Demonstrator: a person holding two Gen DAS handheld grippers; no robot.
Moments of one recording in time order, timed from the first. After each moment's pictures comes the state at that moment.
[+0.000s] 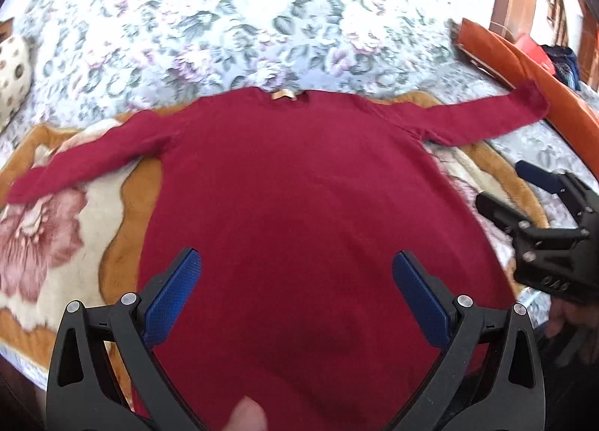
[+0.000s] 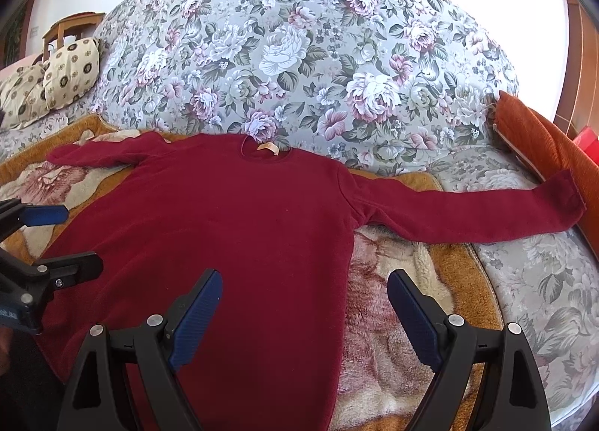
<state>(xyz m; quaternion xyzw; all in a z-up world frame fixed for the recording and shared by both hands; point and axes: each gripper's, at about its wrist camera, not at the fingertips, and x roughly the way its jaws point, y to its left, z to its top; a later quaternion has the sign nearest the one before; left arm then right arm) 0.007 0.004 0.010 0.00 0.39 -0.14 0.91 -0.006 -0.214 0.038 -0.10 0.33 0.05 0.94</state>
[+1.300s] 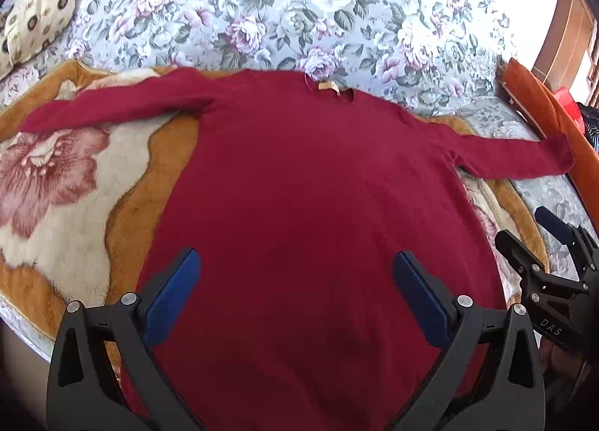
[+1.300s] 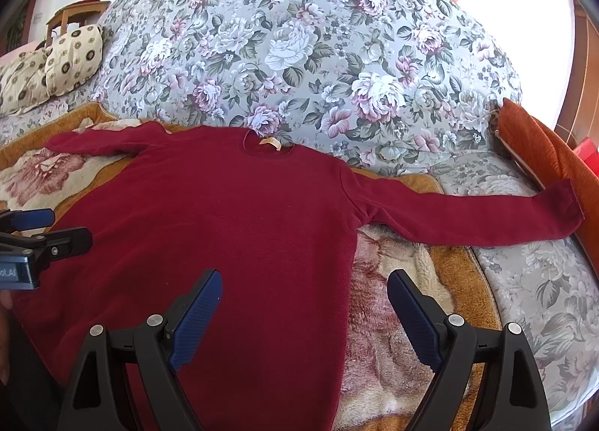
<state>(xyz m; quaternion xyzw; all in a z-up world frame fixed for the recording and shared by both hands) 0.014 0.034 -0.004 -0.08 0.42 -0.09 0.90 -0.004 -0.203 0.036 -0.12 0.34 0.05 0.93</state>
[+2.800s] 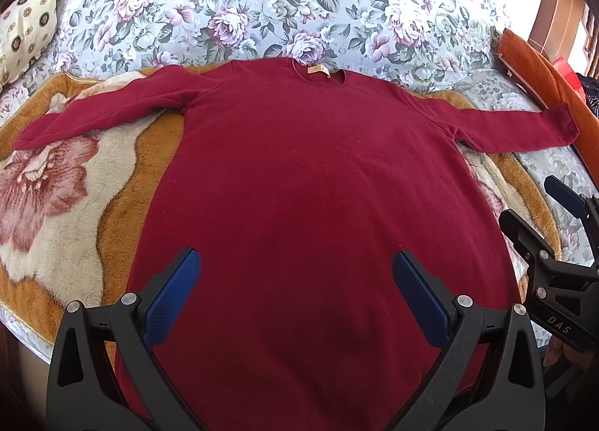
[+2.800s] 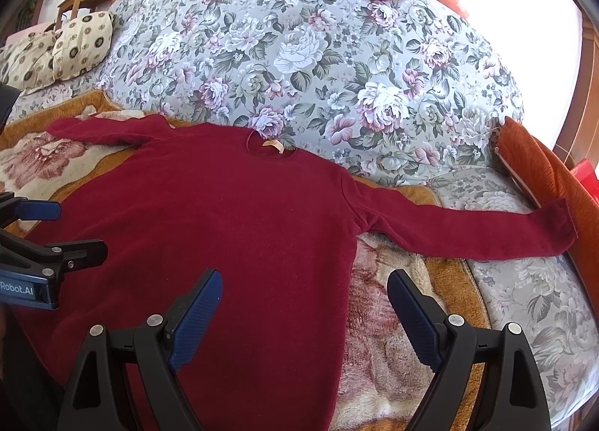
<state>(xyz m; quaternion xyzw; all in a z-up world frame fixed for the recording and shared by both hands) 0.017 0.016 -0.006 -0.04 0.43 -0.09 0.90 -0.009 -0.193 0.037 -0.15 0.32 0.05 0.93</state>
